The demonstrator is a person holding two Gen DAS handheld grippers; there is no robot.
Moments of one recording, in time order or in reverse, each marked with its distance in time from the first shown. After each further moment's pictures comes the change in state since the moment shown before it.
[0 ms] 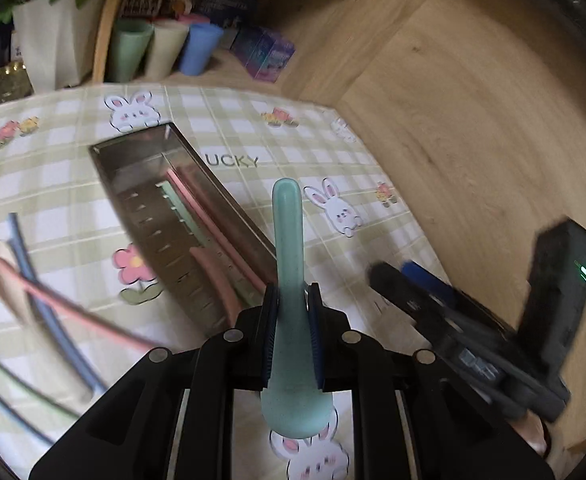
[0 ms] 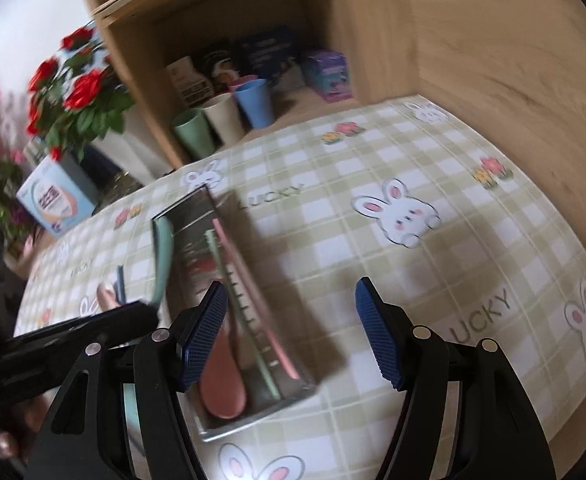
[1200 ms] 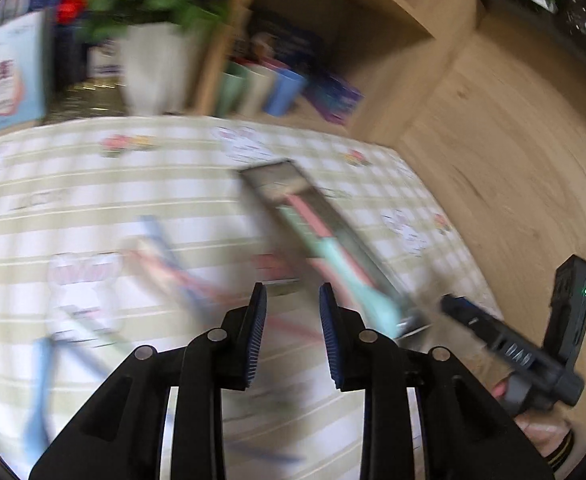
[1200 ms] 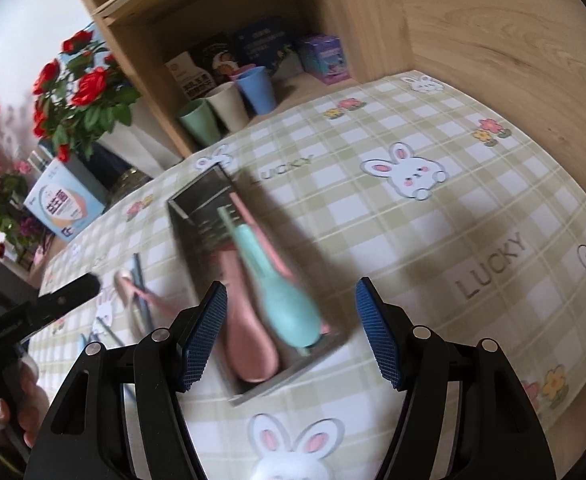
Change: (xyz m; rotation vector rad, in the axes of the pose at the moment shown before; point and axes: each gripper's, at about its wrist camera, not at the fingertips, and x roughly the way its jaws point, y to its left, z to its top) left arm -0.109 0.079 -0.035 -0.026 -0.171 0.207; right arm -0.010 0.039 -0.036 0.026 0.013 0.050
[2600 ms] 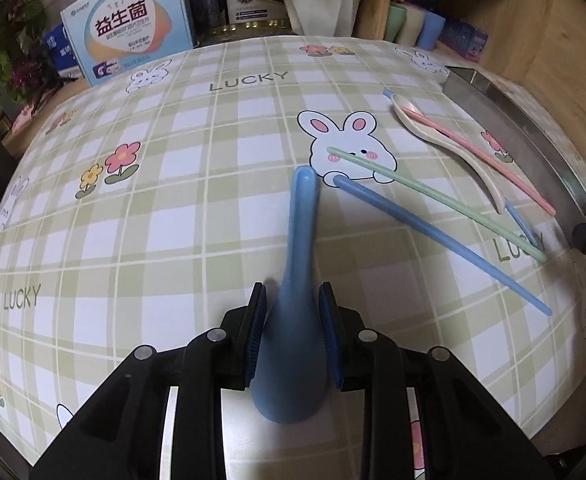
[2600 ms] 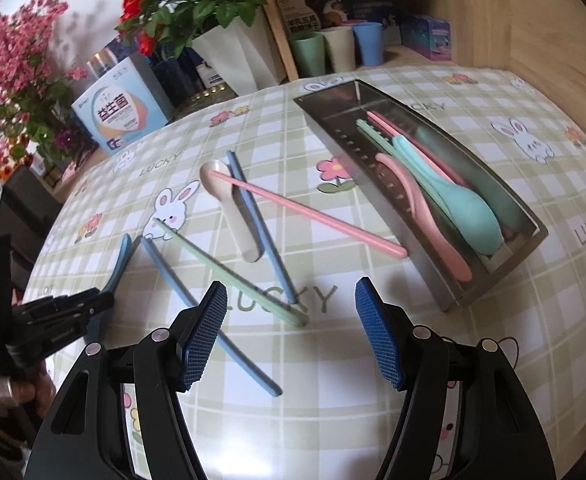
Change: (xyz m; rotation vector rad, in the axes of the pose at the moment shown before) left arm -0.029 0.130 -0.100 0.035 0.154 0.437; right arm 0.030 0.104 -0.089 -0.190 0.106 0.073
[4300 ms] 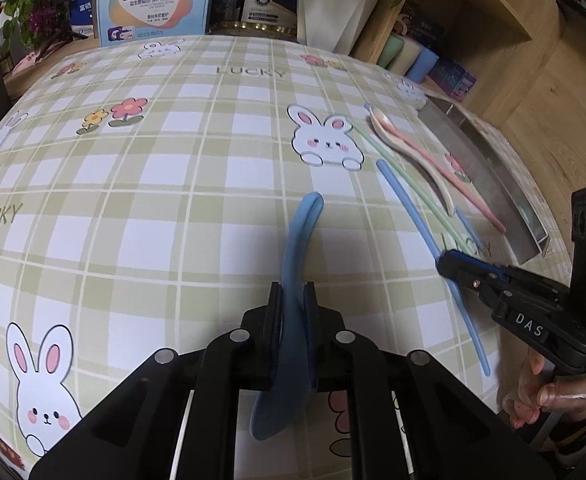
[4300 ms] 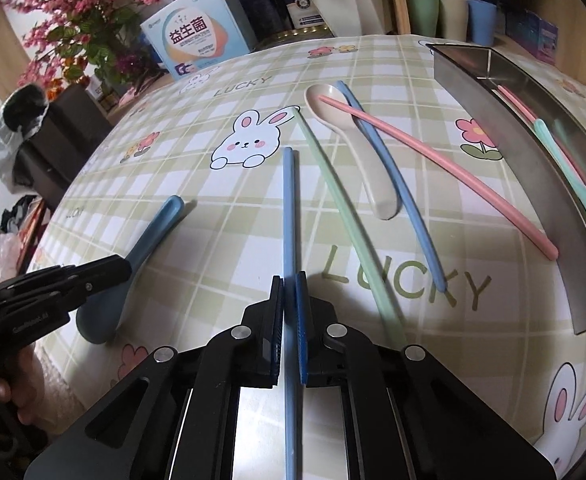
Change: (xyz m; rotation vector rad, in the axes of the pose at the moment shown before) left arm -0.027 0.005 -0.041 -0.174 -0.044 -0.170; right arm 0.055 0.064 -0.020 -0.247 0.145 0.182
